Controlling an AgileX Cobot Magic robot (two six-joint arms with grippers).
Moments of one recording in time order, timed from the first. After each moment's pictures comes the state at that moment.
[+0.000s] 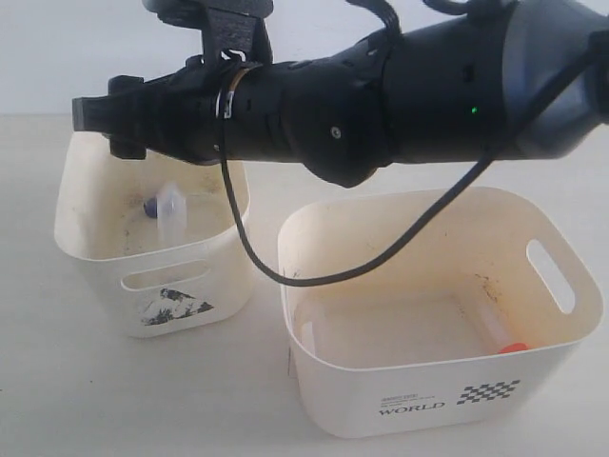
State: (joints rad) left arm -0.01 0.00 0.00 0.03 0.21 -0.03; right arm 0.78 1.78 -1.25 0.05 -0.07 0.40
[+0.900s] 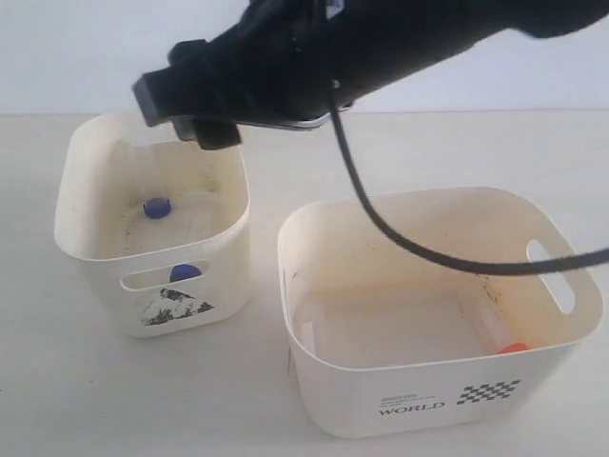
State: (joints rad) left arm -0.01 0.00 0.00 0.03 0.21 -0.03; right arm 0.78 1.46 -1.25 -0.08 0.54 0.27
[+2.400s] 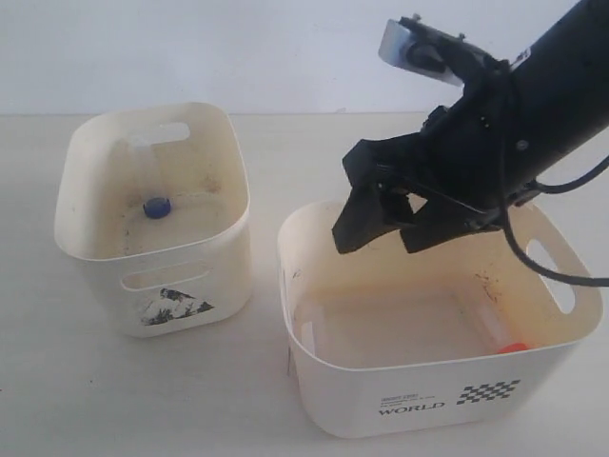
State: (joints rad) left arm -0.01 0.00 0.00 0.03 0.21 -0.03; right arm 0.36 1.44 -1.06 0.59 0.95 -0.20
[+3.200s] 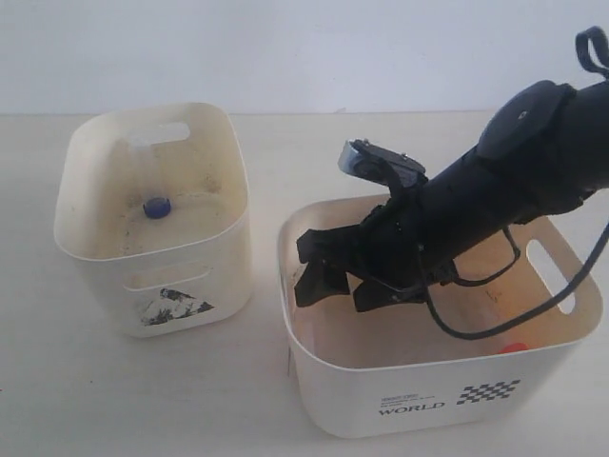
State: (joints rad) left arm -0.01 0.00 0.00 0.03 0.21 -0.03; right arm 0.40 1.74 -0.92 0.94 0.60 -0.49
